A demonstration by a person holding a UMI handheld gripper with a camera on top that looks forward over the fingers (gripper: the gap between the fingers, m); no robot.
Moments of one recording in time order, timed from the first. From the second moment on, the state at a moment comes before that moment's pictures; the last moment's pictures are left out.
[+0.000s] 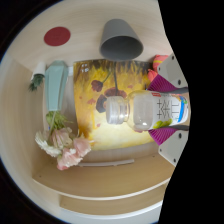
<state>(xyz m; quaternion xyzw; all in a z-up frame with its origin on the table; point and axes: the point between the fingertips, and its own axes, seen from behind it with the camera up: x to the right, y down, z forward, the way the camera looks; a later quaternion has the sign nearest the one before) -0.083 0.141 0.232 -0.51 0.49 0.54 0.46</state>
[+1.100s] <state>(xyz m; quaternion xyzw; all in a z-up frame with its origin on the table) 0.168 0.149 0.145 -0.80 0.06 -0.07 0.59</state>
